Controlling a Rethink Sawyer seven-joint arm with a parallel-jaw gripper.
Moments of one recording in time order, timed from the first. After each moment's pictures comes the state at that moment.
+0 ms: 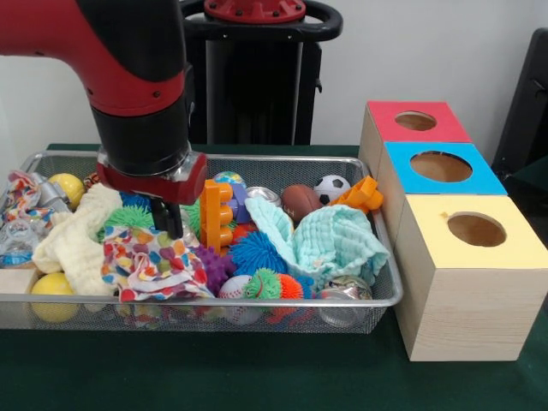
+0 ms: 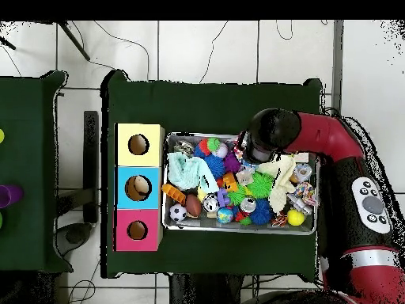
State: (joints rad) arm -0.63 -0.48 0.41 1.24 -0.45 1.09 1.93
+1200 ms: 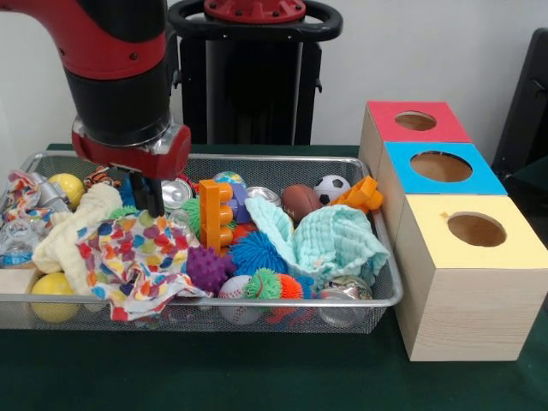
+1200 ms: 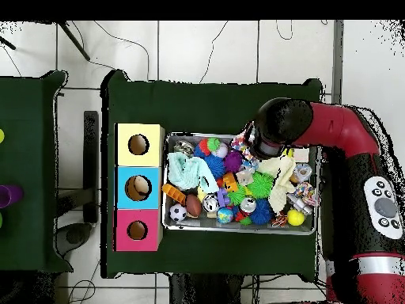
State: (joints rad) arm -0.62 -0.53 0.41 1.20 -0.45 1.18 1.93
